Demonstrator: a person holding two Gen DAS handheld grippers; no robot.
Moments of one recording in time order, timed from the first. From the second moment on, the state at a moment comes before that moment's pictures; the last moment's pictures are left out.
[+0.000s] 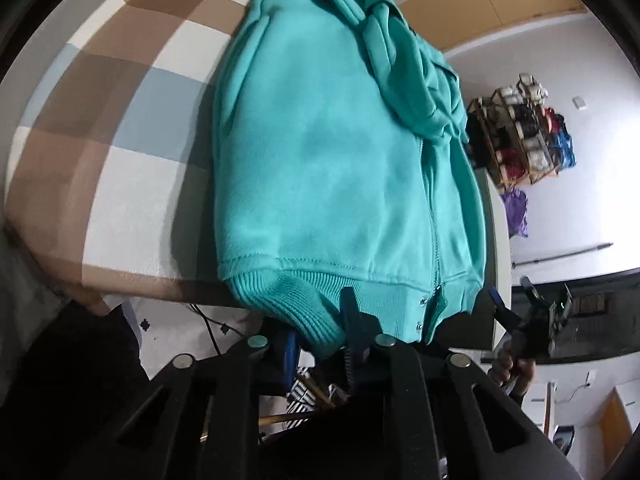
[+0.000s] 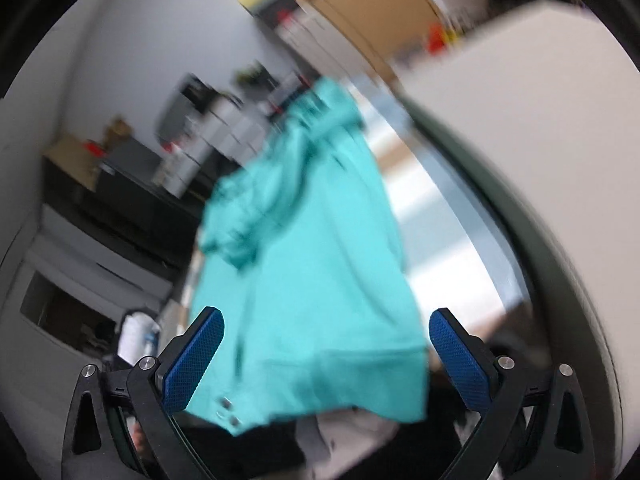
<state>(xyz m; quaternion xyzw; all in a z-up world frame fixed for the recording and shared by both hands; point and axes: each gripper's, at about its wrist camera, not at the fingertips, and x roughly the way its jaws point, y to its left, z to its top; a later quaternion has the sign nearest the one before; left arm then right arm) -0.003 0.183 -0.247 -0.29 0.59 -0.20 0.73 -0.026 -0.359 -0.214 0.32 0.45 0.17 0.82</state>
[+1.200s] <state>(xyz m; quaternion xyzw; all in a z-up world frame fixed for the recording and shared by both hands) 0.009 0.168 -0.246 -0.24 0.62 -0.16 0.73 -0.012 -0.320 -0.251 0.32 0.55 0.27 0.72</state>
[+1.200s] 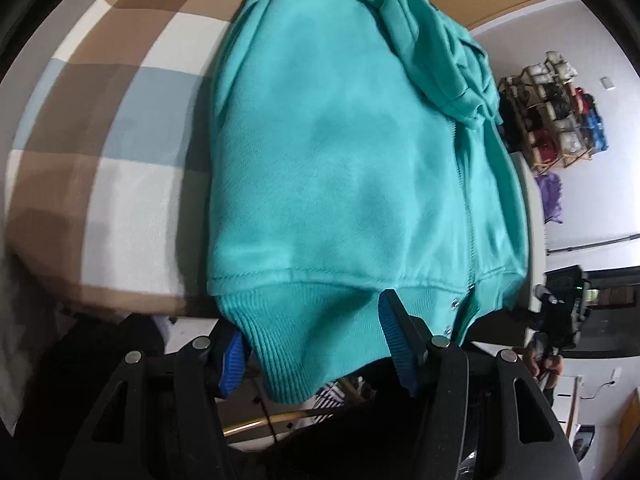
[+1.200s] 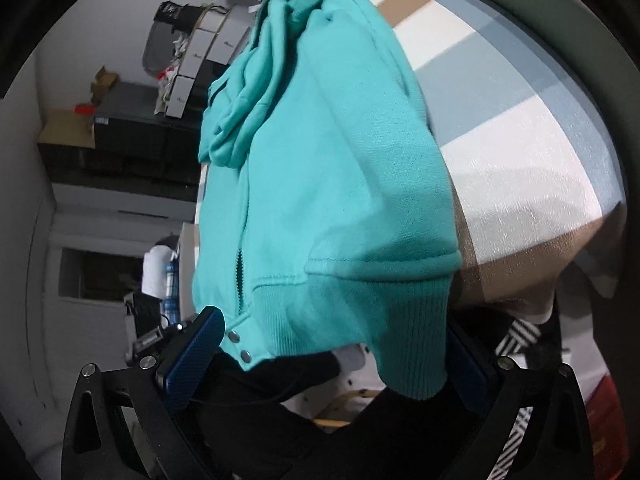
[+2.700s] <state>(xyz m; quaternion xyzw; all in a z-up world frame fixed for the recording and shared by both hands) 0.004 0.172 -0.279 -0.24 0.58 -0.12 0.76 -0.090 -0.318 -0.222 0.29 0.46 0.27 0.79</state>
